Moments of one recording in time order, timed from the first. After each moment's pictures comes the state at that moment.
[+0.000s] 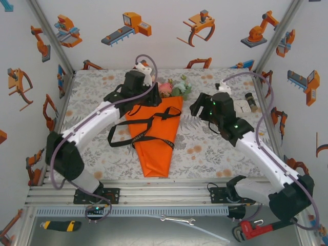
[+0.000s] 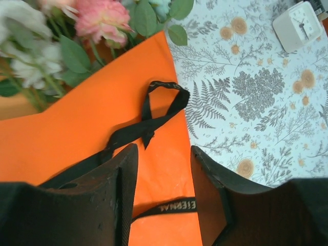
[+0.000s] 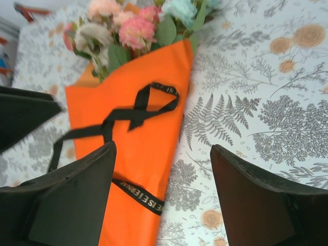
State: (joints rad) left arm -0.64 1.55 1.39 -0.38 0.02 -0.31; right arm 0.51 1.14 0.96 -0.31 0.12 0.56
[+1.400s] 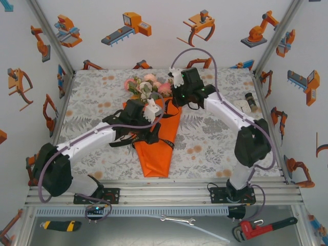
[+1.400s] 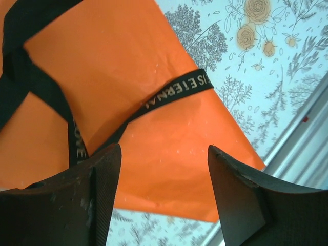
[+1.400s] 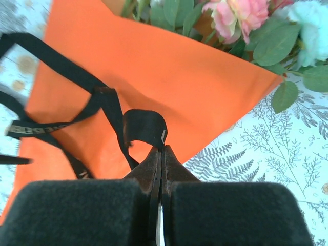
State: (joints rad) left arm -0.73 1.42 0.97 -0.39 0.30 0.05; right arm 0.53 1.73 1.50 -0.48 -0.23 0.01
